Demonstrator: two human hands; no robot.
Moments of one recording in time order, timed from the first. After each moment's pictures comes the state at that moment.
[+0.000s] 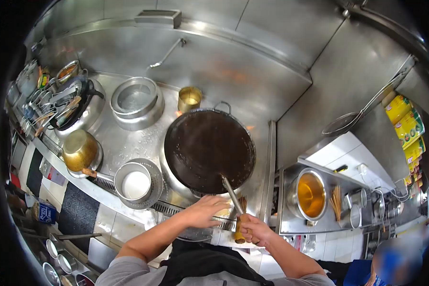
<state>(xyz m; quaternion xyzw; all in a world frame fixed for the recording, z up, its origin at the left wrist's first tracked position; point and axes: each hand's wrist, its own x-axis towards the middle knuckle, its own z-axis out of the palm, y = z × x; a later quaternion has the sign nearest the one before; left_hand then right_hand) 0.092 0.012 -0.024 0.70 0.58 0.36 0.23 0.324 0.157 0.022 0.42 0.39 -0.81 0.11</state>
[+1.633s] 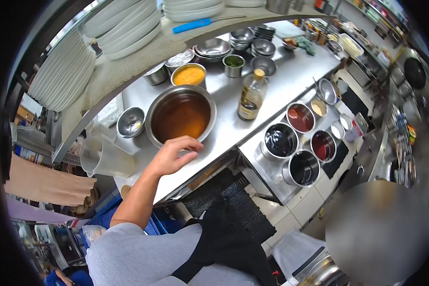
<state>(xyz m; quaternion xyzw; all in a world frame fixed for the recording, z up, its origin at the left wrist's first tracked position) 0.849 -0.614 0.067 -0.37 0.79 0.38 -0.30 0.281 0.129 -0.116 -0.08 0.98 0.06 -0.17</state>
